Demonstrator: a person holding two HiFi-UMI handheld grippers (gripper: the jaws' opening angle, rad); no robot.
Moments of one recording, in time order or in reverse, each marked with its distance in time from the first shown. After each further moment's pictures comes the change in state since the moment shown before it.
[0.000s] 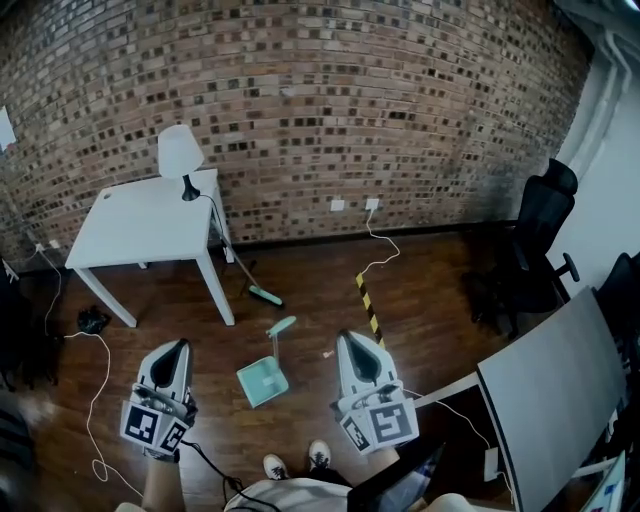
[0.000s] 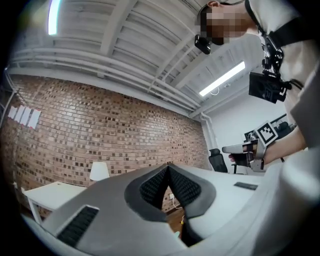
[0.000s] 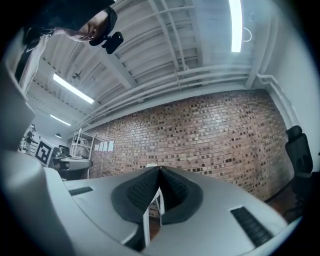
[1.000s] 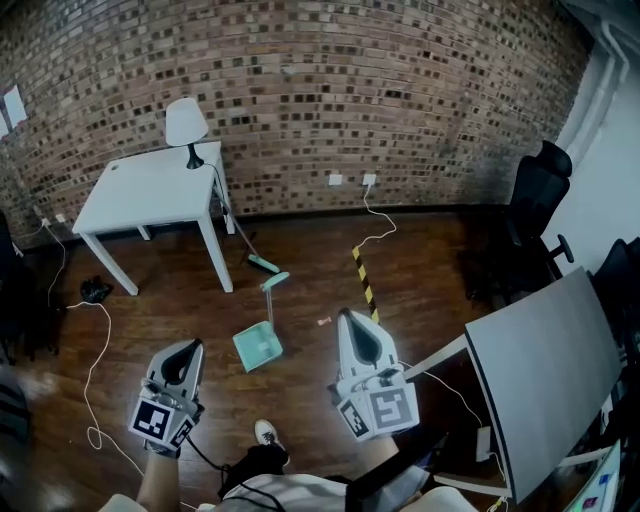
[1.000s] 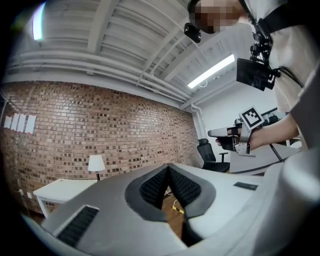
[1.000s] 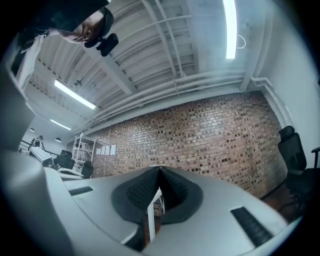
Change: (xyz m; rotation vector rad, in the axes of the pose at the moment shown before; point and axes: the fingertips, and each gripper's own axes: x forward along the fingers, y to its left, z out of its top) left arm -0.105 -0.119 -0.020 0.079 0.105 -0.068; right arm -0.121 0.021 0.020 0.035 -0.022 -0.004
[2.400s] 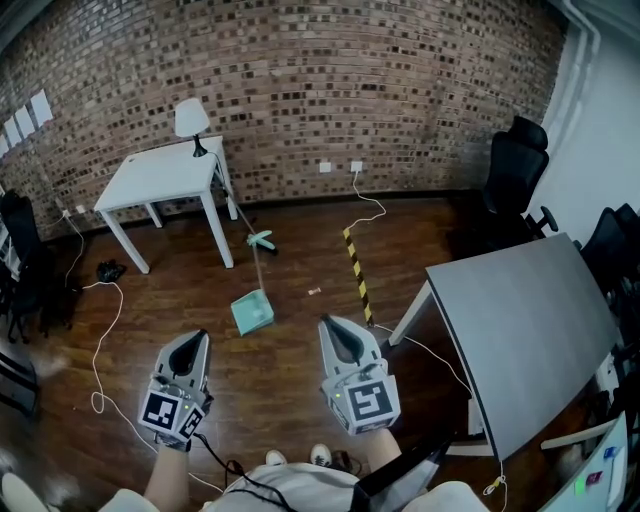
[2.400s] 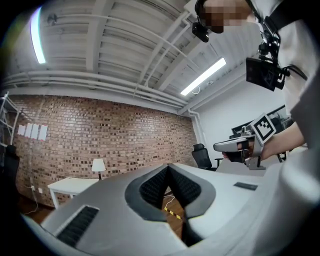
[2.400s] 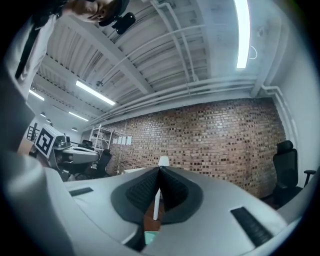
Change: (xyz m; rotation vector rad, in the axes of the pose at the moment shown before) left arm -0.156 -0.233 0.075 -0.012 -0.031 0.077; right arm -0.281 0.031 0.029 -0.103 0.123 0.134
